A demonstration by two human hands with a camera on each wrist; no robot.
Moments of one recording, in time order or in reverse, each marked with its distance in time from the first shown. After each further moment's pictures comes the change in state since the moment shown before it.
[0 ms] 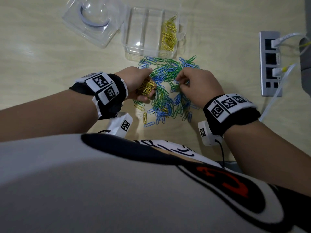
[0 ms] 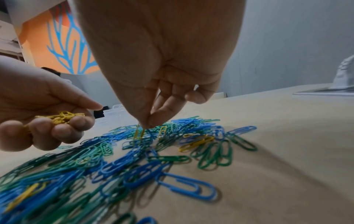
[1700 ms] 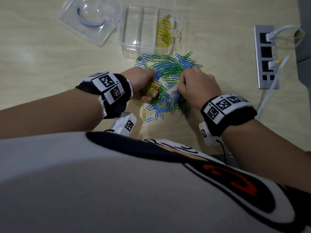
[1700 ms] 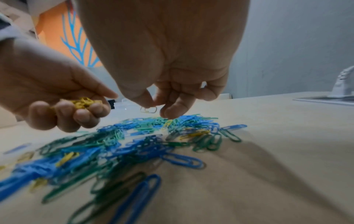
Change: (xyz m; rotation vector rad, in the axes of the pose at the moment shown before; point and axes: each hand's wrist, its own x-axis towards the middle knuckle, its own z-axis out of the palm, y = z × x) left_hand -0.004 -0.003 0.017 0.044 -0.005 0.023; right_hand -0.012 0.001 0.010 -0.249 0.035 0.026
